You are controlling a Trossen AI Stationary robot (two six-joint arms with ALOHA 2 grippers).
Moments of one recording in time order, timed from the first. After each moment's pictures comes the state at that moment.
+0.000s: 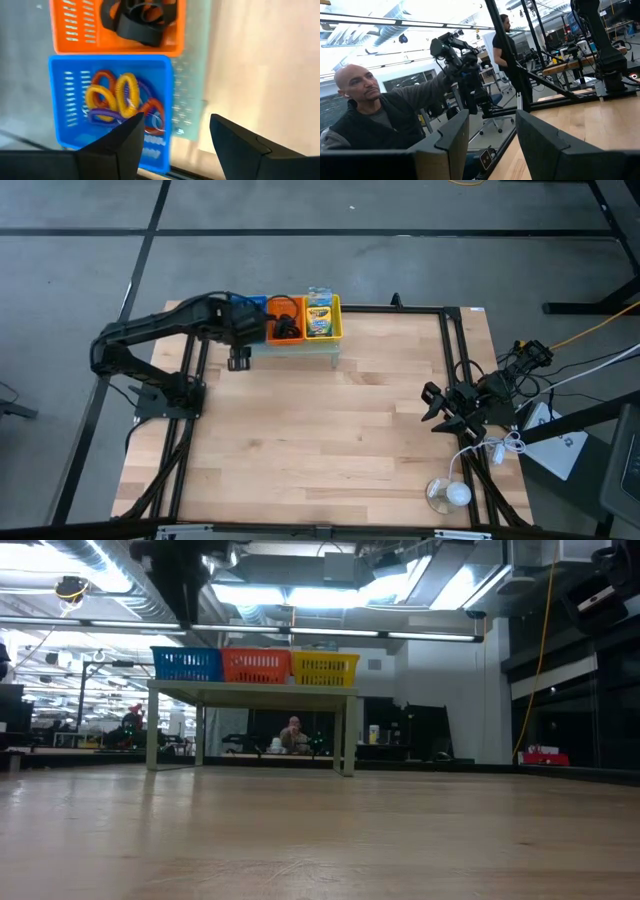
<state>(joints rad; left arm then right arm) 0.30 1.29 1.42 -1.37 -0.33 0.25 0.64 0.00 0.02 0.22 0.12 0.35</state>
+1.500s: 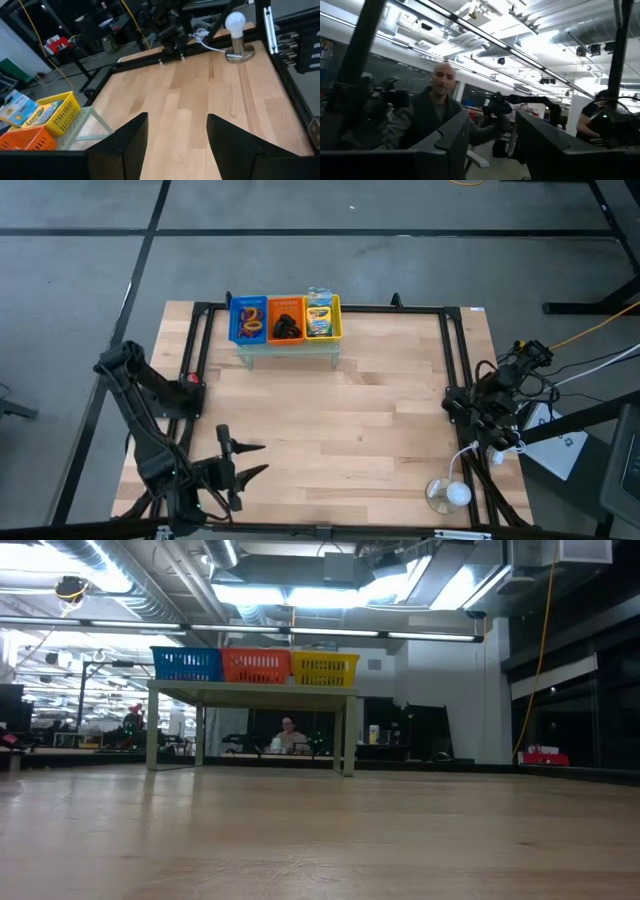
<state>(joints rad) -1.00 1.46 1.33 -0.77 -1.18 -0.58 0.64 0.00 0.02 0.50 -0.43 -0.04</state>
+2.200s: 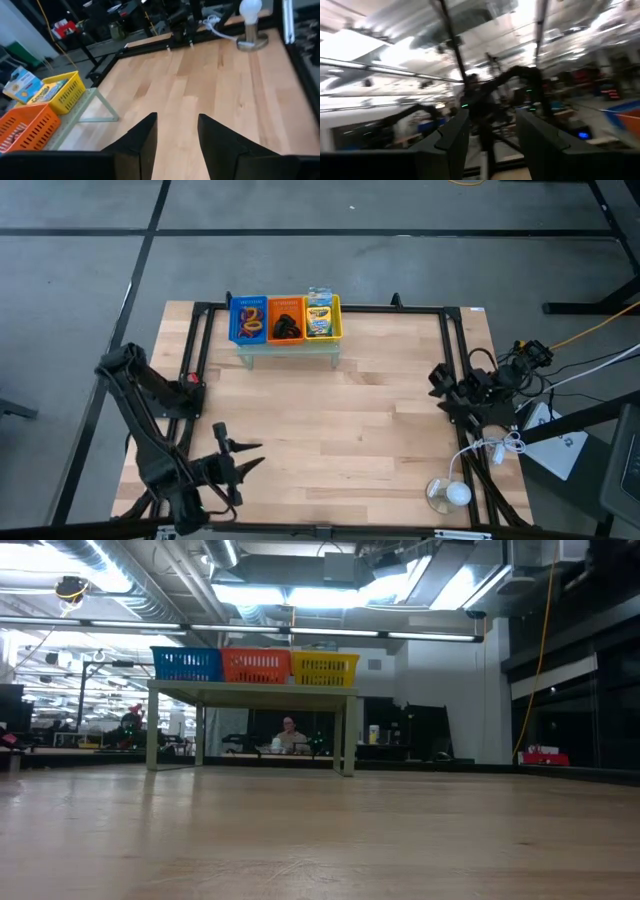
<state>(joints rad) -1.01 1.51 1.33 -0.94 -1.19 -0.82 0.64 0.00 0.02 0.49 0.36 0.15</state>
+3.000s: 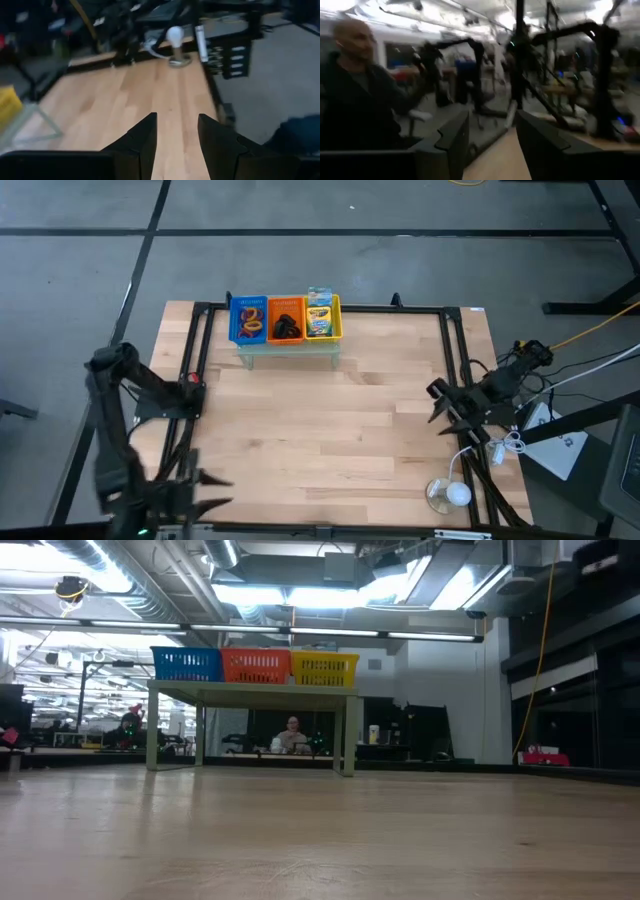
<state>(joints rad) -1.22 1.45 1.33 -0.76 -1.14 -0.74 0.65 0.00 0.09 0.16 0.02 0.01</state>
